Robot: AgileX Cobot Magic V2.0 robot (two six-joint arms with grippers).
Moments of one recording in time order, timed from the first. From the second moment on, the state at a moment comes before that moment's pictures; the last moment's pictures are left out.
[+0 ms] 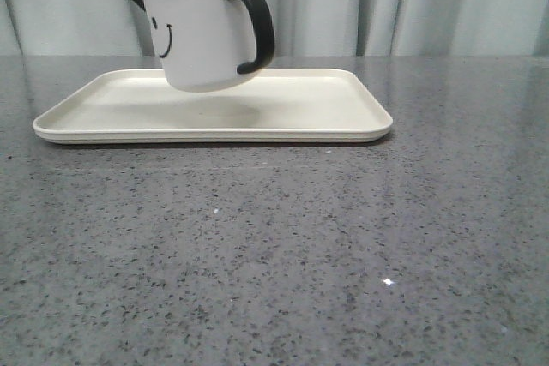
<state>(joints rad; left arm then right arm) -0.43 1.68 -1.55 -0.16 0.93 -0.29 0.11 0.67 -0.89 0.17 1.00 -0.05</state>
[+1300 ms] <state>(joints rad) -0.46 1.76 -1.59 -0.07 0.95 -0.36 0.11 0.67 -0.89 0.17 1.00 -0.05</state>
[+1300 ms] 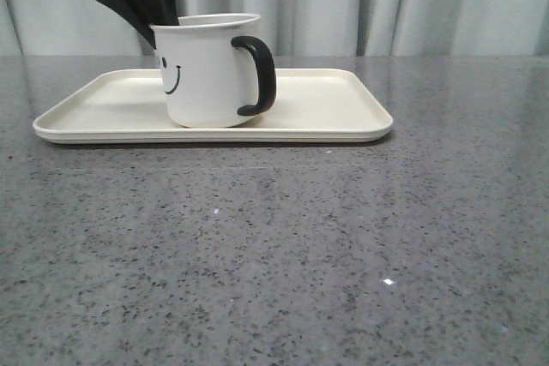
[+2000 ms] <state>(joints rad) -0.46 1.76 -1.59 -0.05 0.95 -0.36 0.11 0.67 -0.89 0.17 1.00 -0.05</state>
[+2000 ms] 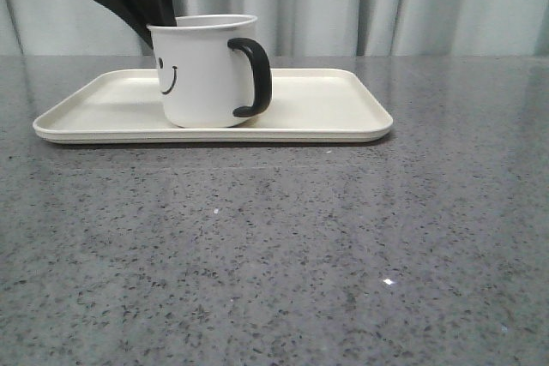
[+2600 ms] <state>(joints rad) -0.48 1.76 -1.59 -0.02 0.95 -0.36 0.11 0.67 -0.89 0.17 1.00 -0.05</state>
